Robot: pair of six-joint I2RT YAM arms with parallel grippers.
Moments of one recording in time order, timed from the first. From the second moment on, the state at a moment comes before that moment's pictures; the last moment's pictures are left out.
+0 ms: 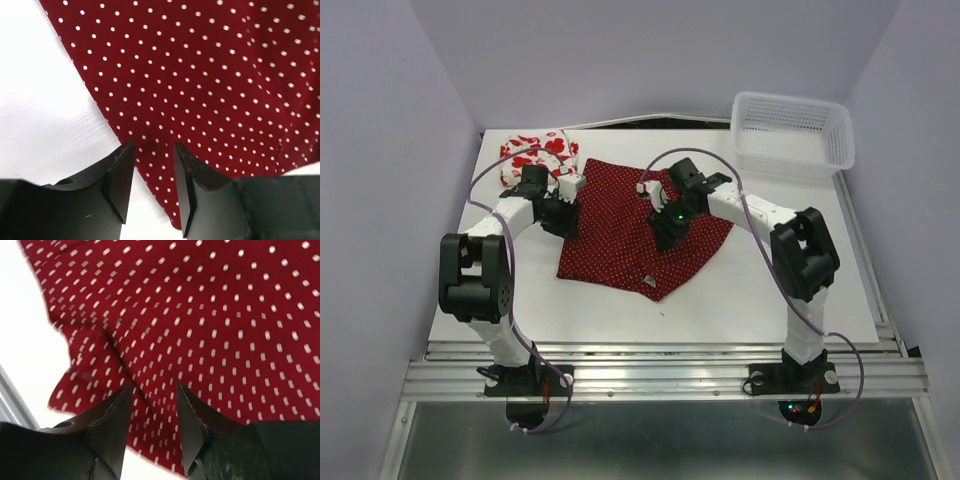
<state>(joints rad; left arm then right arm) -0.08 1.69 1.12 -0.51 0.40 0.32 0.56 1.95 1.54 -0.72 -0.51 -0.34</state>
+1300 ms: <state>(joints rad) -0.08 1.67 1.12 -0.52 0.31 0.27 0.55 1.80 1.39 -0.90 -0.39 -0.51</state>
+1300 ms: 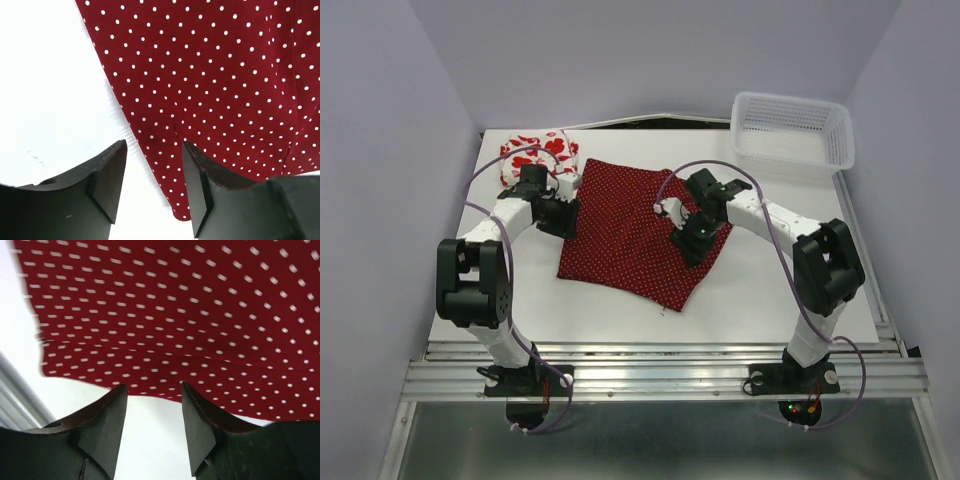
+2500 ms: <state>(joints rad) -0.22 2.26 1.86 -0.57 0.24 0.23 0.58 1.80 1.41 -0.97 -0.61 -0.41</state>
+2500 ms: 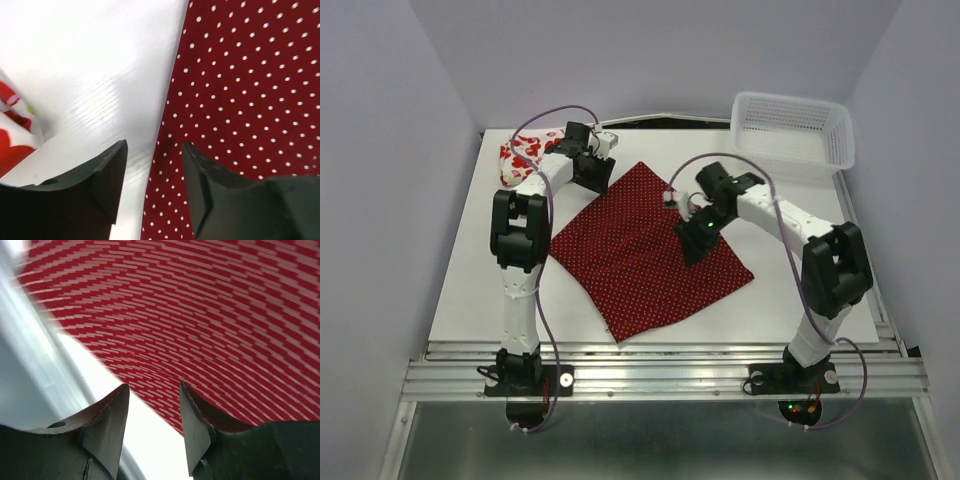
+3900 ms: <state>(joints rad) -0.31 2.26 1.81 -0.46 0.19 0.19 0.15 1.77 1.17 -0.94 -0.35 -0.36</state>
